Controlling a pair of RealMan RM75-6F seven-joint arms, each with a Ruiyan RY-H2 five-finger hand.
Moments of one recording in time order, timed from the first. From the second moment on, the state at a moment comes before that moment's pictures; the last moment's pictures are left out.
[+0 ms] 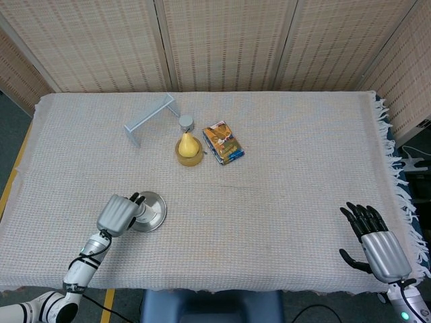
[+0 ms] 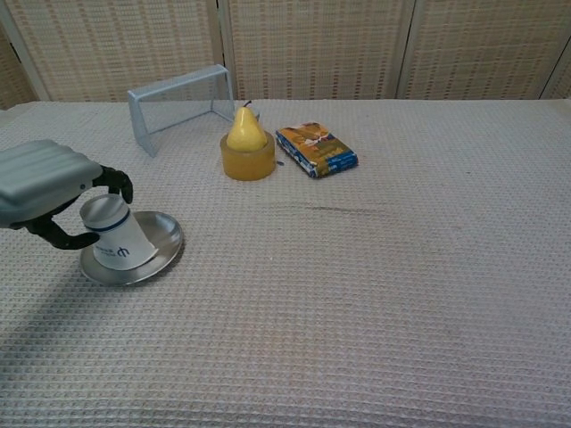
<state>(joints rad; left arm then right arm) -0.56 -1.46 -0.05 -1.52 1.32 1.13 0.64 0.07 -1.05 -0.05 -1.73 -1.64 1.43 -0.07</state>
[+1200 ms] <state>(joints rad) -0.58 -1.45 -0.03 -1.49 1.42 1.10 0.53 0.07 -1.05 -0.05 -1.73 -1.63 1.42 -0.08</state>
